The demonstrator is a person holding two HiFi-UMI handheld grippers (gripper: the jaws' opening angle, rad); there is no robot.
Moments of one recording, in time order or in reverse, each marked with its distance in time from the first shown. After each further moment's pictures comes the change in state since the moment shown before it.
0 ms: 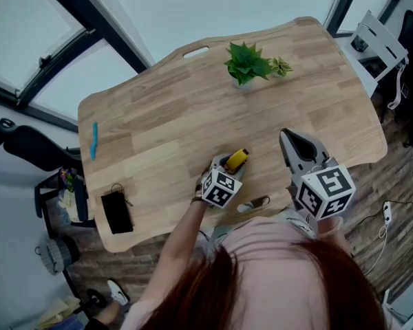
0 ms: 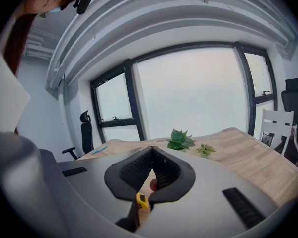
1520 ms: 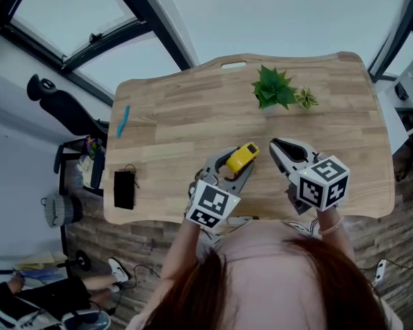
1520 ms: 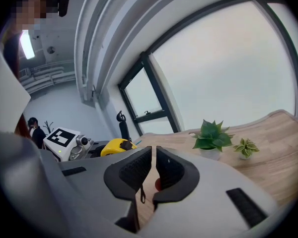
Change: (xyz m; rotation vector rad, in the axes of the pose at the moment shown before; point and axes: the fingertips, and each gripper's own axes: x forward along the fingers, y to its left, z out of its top) left arm -0.118 0.016 0.177 -0.029 -0.276 0.304; right arm 0.053 -0.005 0.010 0.068 0.149 0.491
